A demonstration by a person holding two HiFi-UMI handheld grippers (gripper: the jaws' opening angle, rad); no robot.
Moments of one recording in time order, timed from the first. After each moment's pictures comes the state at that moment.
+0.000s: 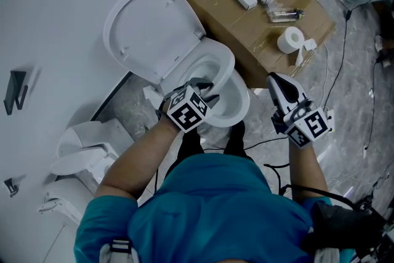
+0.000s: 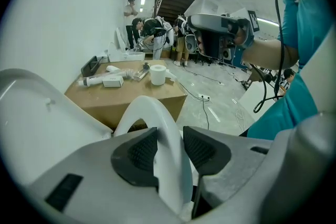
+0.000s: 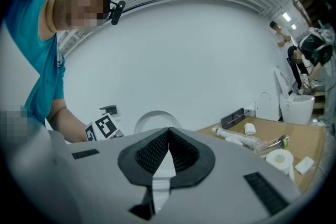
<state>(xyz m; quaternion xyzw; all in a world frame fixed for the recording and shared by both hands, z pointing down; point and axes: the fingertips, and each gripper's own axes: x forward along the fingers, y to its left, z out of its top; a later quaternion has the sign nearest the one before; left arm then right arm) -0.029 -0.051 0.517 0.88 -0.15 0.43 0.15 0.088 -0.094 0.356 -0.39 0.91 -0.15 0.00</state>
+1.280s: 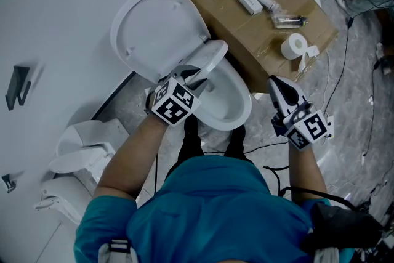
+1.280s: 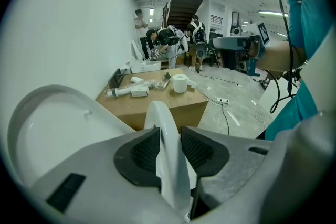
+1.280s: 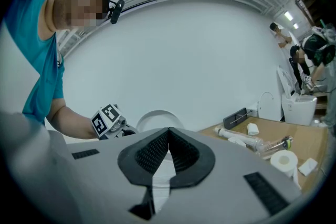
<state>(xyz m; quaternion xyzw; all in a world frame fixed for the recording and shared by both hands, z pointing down) -0.084 -0.108 0.476 0.87 -0.24 0.41 0.10 0.077 -0.098 0.358 -0.39 0.91 -0.15 -0.01</state>
